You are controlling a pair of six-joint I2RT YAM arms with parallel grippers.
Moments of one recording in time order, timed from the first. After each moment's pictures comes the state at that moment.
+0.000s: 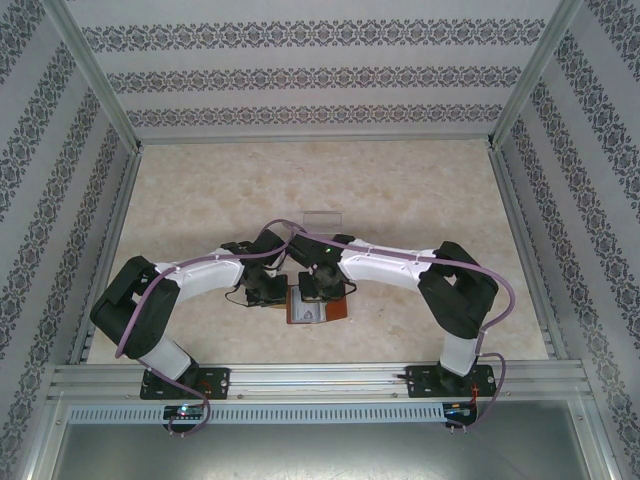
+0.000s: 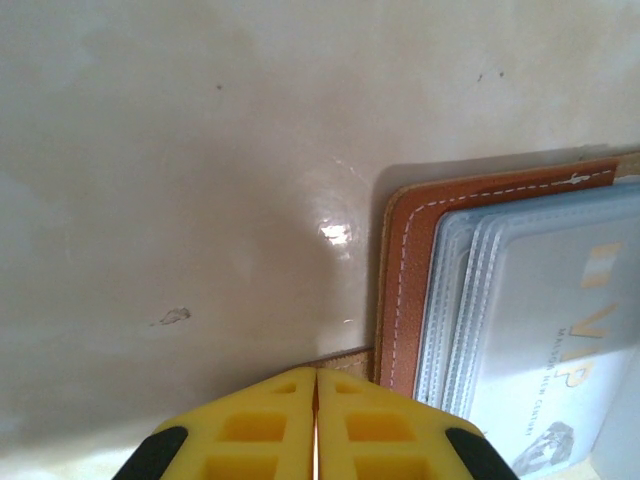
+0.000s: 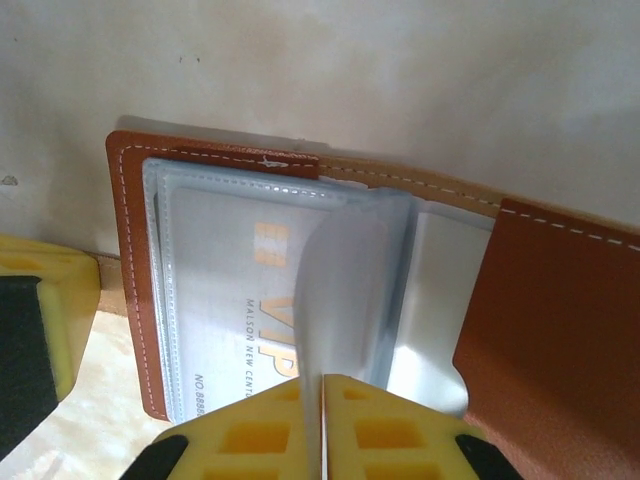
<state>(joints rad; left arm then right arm) -0.60 1.58 0.81 -0.60 0.28 -0.68 0.94 1.82 1.22 -0.76 -0.13 0.87</state>
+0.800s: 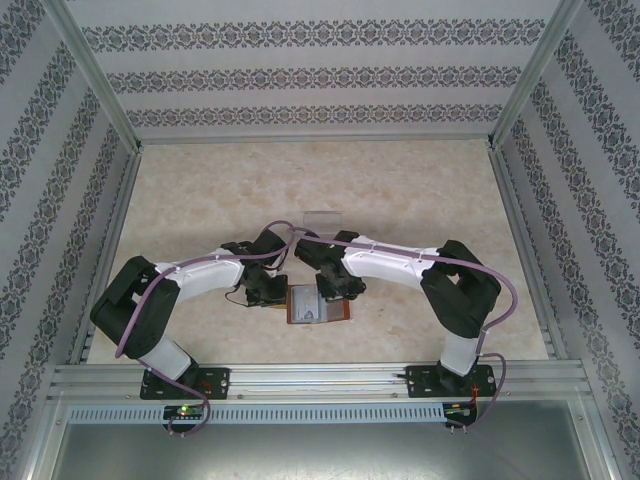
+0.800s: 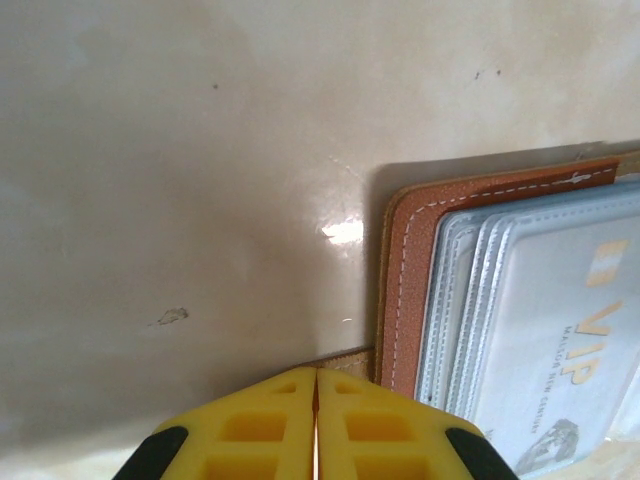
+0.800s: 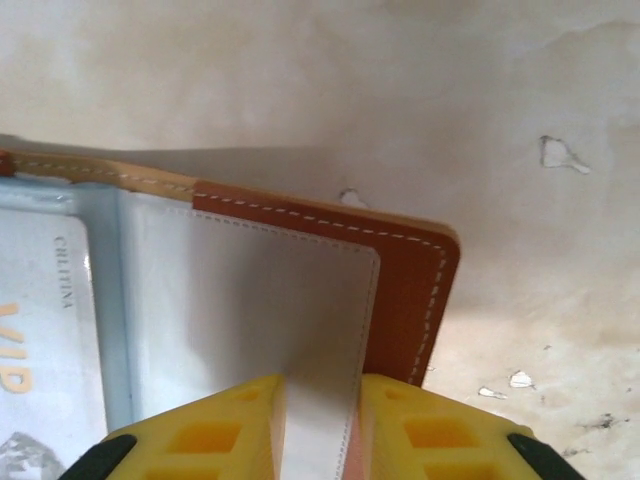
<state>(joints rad) -0.60 1.58 0.82 -0.60 0.28 -0.68 0.90 1.81 1.21 -0.96 0.06 0.78</state>
